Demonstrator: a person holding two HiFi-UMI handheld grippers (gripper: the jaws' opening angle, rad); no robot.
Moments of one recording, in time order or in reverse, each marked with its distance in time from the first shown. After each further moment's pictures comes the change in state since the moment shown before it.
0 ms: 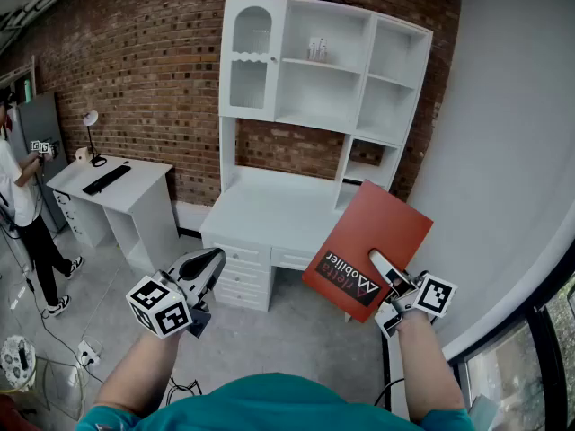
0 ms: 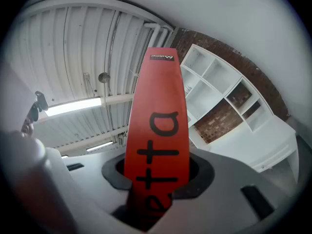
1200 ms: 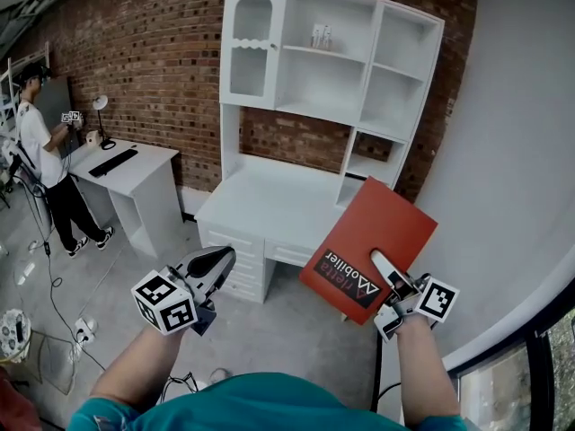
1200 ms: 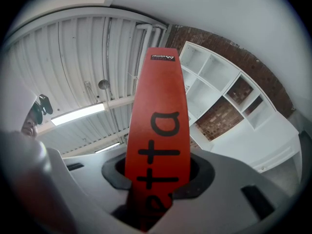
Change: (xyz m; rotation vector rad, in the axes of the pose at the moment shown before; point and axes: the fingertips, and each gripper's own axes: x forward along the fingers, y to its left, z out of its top) left arm 0.082 -0.060 -0.039 -0.003 0.048 0.018; right arm -0.039 -0.063 0.039 0.057 0.023 0.074
